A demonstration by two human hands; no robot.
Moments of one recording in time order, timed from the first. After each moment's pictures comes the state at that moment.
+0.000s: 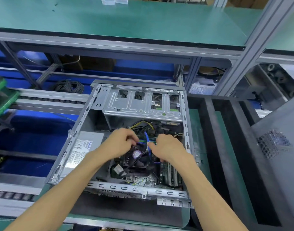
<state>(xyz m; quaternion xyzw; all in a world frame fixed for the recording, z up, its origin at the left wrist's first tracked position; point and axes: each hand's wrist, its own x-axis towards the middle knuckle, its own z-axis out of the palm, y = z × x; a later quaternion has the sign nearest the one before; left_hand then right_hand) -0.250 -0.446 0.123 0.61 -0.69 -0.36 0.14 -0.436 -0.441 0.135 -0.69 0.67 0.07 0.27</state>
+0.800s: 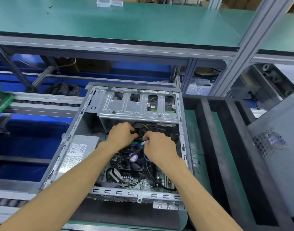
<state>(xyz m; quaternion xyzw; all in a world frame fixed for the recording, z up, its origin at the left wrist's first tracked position) -0.270 -0.495 0.089 0.68 -0.71 -0.17 0.07 -0.426 -0.434 0.131 -0.71 0.67 -0.07 0.22</state>
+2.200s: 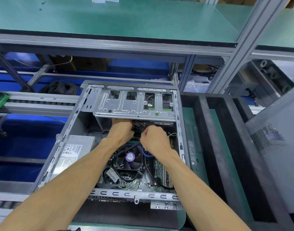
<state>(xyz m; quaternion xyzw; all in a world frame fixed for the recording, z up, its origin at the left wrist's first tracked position) -0.278 -0.509 0.081 0.63 -0.77 -0.12 0.03 -0.419 -0.463 0.122 -0.64 0.70 -0.09 0.29</state>
